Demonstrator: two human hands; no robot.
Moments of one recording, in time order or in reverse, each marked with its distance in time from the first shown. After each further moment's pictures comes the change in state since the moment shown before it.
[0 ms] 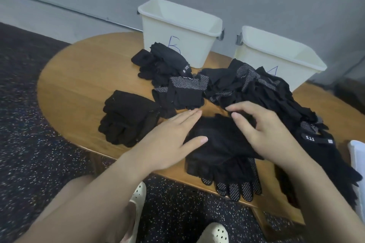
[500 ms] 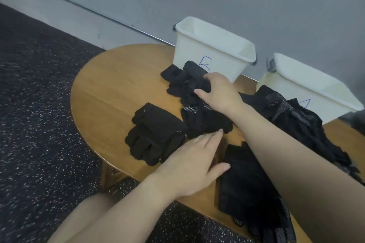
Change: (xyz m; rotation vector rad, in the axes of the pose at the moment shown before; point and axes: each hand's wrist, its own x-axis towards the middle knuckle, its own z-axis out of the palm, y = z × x) left_hand -0.002 -0.019 -0.007 -0.037 0.096 0.029; right_hand 0.202 -0.056 0.099 -0.359 -0.127 -0.003
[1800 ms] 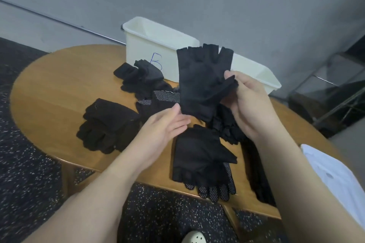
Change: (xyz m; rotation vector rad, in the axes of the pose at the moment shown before) left_hand 0.023 0.037 -0.005 -1.466 0.165 -0.255; right_hand -0.166 0.029 -0.108 1.167 0.332 0.208
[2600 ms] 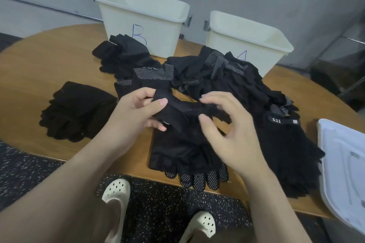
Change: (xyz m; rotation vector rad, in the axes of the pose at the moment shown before) left_hand 0.007 -0.015 0.007 0.256 0.085 0.092; right_hand -0.070 0.093 -0.045 -0.515 -0.015 -0.337
